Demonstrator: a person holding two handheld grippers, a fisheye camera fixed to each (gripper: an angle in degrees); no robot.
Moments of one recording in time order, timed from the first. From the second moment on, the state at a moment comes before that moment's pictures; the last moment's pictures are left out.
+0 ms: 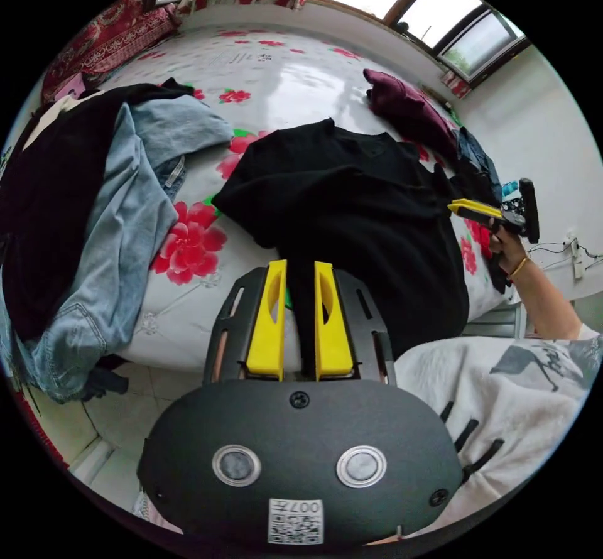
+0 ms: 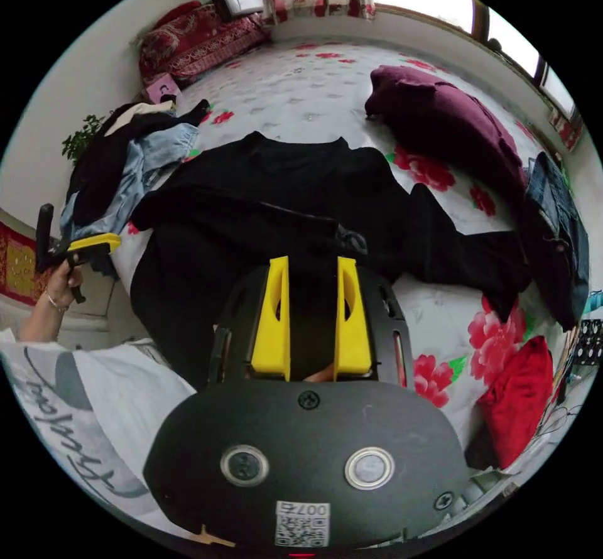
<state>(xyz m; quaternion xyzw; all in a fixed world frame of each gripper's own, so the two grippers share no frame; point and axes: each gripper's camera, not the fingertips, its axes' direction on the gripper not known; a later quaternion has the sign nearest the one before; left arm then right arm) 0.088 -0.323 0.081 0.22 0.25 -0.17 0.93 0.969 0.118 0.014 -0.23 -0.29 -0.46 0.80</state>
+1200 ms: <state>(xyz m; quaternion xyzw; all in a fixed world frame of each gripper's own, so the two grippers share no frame) 0.097 -0.514 0.118 0.22 0.16 0.06 0.96 1.129 0.078 -0.011 -0.20 -0.17 -0.45 0.86</state>
